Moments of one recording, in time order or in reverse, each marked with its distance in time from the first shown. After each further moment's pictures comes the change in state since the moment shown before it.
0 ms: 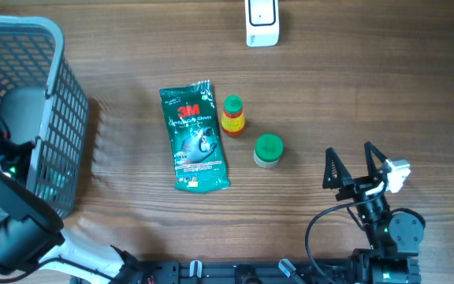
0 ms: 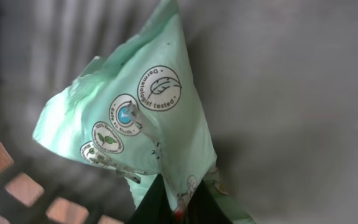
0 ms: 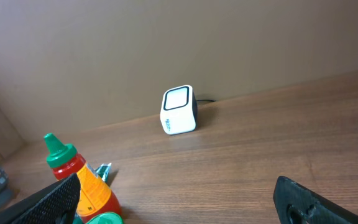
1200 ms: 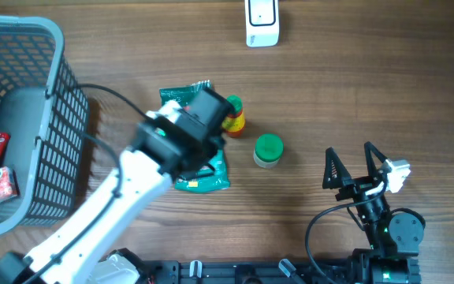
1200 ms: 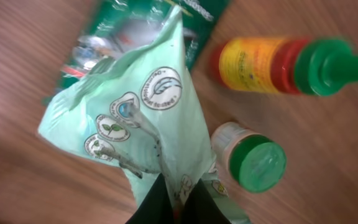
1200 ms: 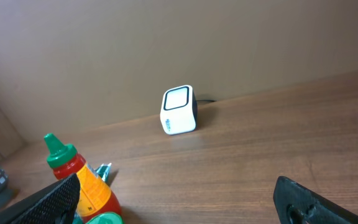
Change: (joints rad) left arm -1.422 -0.457 -0.085 0.072 -0.098 -0.182; right arm 0.000 0.000 0.000 0.000 0.000 0.000
